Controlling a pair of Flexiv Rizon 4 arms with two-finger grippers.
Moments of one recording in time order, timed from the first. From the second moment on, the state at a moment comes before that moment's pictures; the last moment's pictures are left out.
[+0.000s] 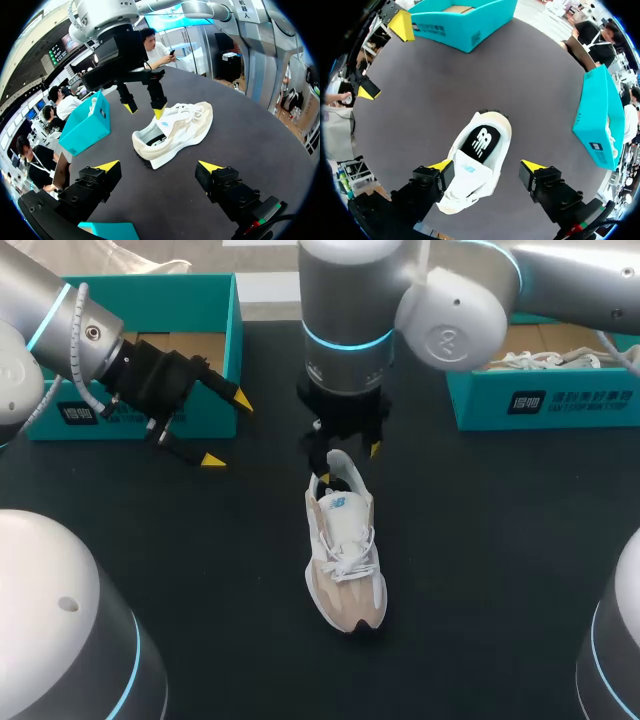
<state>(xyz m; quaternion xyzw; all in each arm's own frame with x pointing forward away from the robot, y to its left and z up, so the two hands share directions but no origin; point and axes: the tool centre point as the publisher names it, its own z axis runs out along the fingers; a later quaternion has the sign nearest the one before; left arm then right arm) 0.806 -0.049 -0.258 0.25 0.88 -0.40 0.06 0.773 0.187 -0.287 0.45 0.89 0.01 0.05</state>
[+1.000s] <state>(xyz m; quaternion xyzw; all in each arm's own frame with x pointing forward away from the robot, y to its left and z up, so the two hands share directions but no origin) 0.806 -0.049 -0.258 0.25 0.88 -0.40 0.06 0.831 0.188 -0.328 0.08 0.99 -0.04 0.14</state>
